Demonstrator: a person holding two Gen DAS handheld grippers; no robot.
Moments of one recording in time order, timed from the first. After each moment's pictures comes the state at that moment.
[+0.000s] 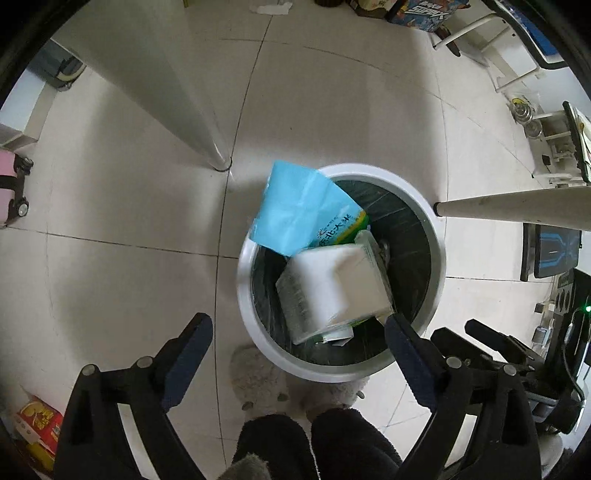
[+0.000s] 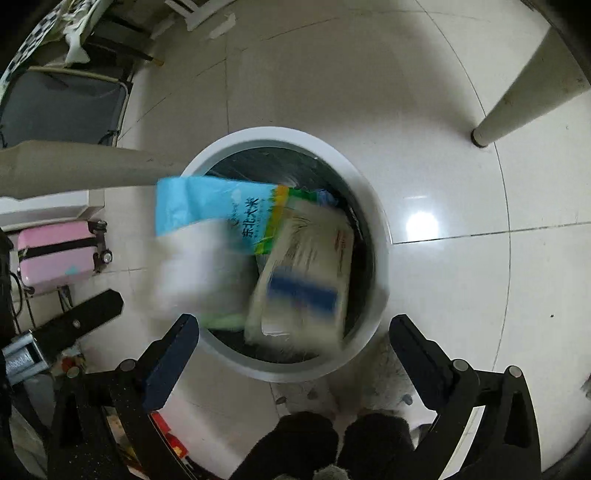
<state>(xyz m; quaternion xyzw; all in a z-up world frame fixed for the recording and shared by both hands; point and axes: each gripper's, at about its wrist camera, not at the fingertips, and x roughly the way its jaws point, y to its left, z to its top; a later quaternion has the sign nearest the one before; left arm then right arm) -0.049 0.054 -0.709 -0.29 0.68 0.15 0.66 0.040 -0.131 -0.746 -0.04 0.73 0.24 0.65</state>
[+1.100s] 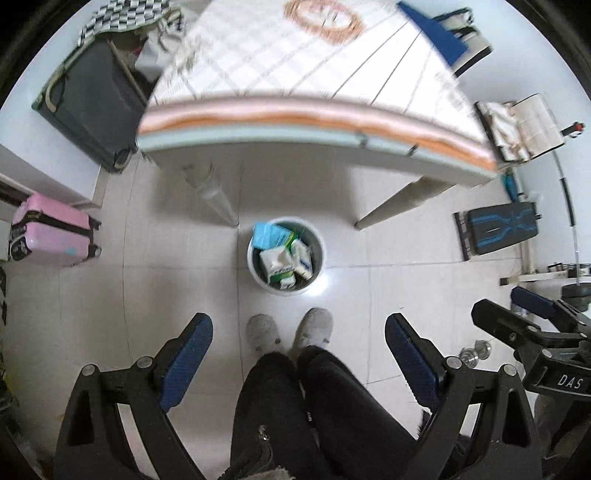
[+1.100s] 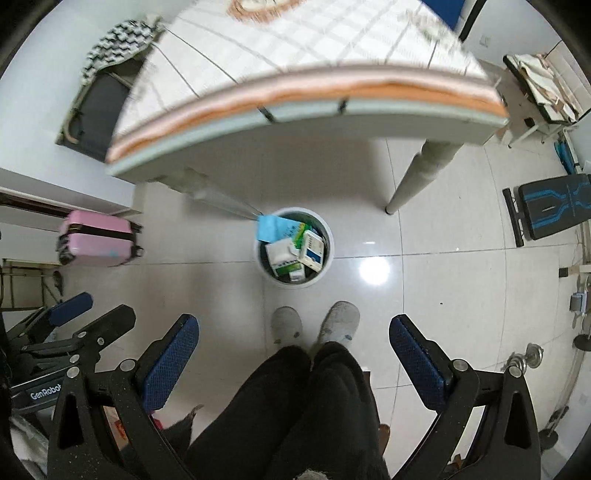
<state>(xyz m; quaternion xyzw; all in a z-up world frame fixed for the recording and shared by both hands) -0.130 -0.037 -0.245 -0.22 0.61 0.13 0.75 -0.079 -0.200 -0.192 -0.10 0.64 0.23 0.73</state>
